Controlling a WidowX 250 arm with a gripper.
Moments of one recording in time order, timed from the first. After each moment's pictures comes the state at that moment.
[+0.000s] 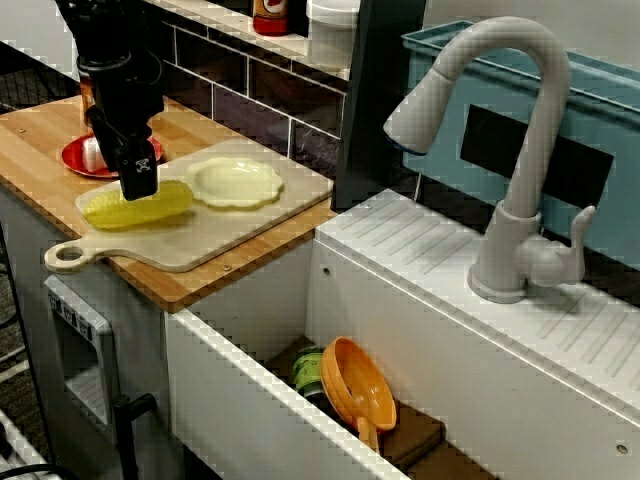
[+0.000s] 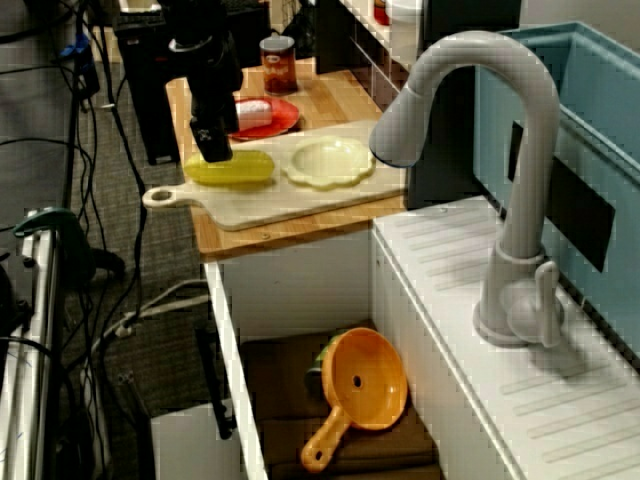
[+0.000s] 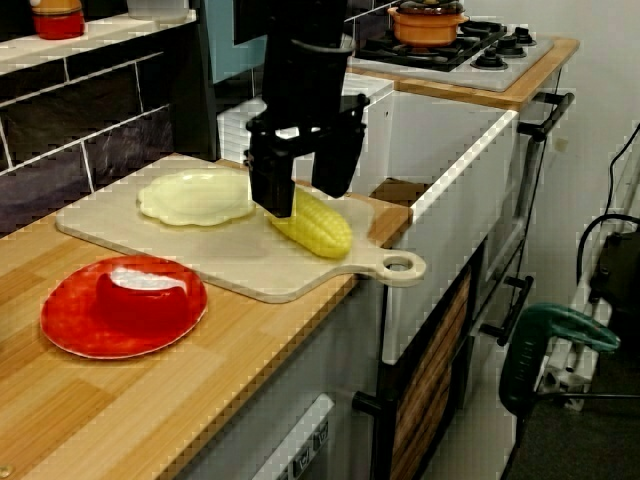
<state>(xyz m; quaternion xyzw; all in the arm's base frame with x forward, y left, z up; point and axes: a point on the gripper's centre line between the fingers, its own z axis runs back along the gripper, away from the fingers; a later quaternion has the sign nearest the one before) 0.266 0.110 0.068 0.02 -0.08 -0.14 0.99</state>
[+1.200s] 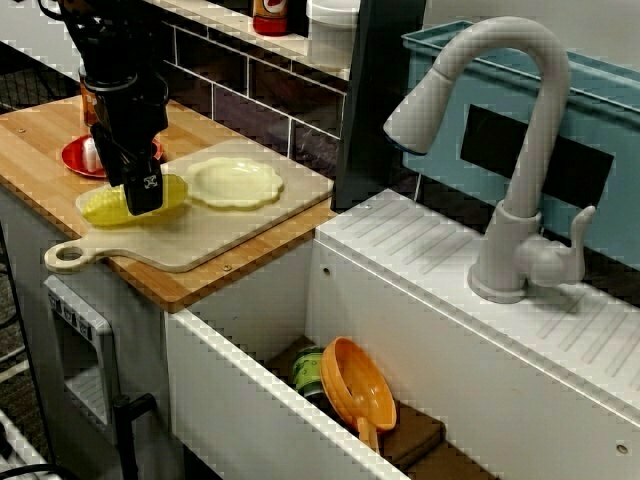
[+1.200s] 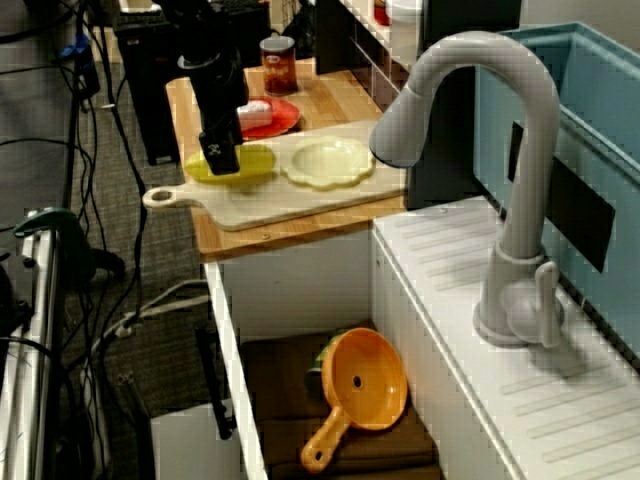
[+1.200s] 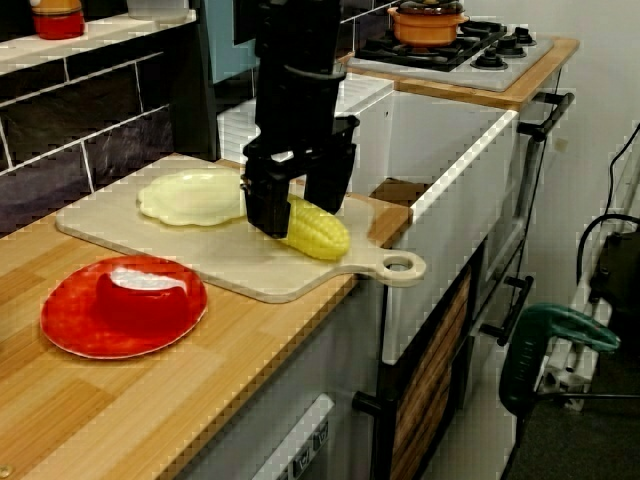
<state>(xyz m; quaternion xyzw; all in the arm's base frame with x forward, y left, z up) 0.270 0.113 0.053 0.03 -0.08 -0.11 0.99</state>
